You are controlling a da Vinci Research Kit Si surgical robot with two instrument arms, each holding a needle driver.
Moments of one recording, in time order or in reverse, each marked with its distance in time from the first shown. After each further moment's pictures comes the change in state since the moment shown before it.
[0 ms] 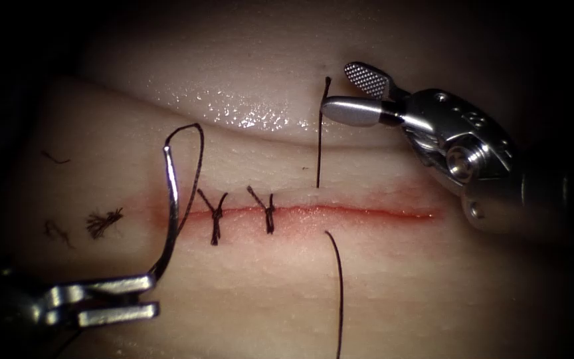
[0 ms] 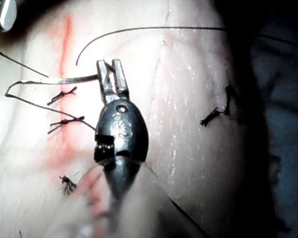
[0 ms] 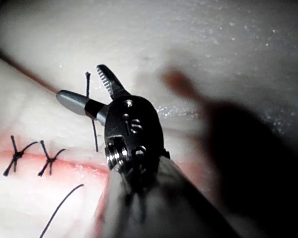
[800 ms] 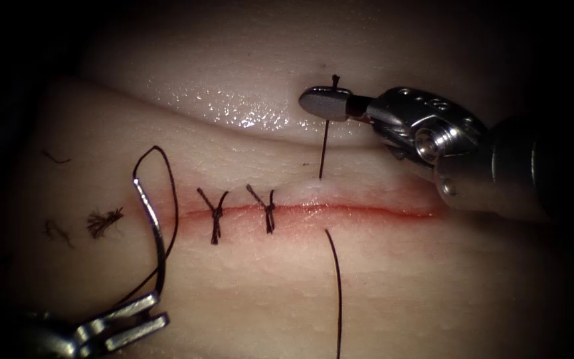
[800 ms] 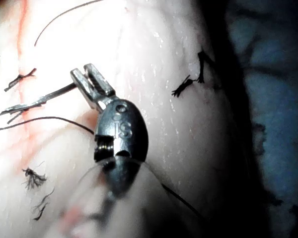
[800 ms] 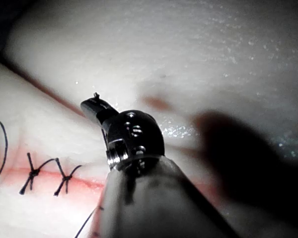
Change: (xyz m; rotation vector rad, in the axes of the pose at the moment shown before) right arm 0.000 0.000 0.004 -0.057 -0.127 0.058; left arm -0.007 0.006 0.002 0.285 0.035 0.079
